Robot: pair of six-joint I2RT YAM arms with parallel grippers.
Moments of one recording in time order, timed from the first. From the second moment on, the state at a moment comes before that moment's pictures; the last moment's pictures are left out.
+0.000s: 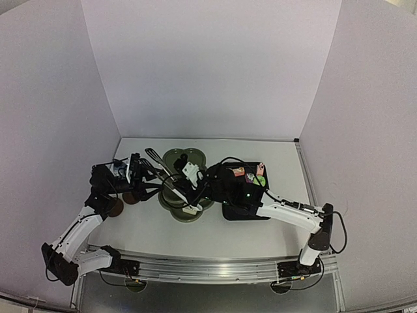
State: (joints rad) left arm -0.45 1.01 0.88 0.31 1.05 -0.32; right arm 1.16 1.77 1.76 -0.27 0.02 0.01
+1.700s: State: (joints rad) left arm -0.50 1.10 1.02 0.48 0.96 -0.46; right arm 1.03 1.85 1.75 0.08 -0.12 0.41
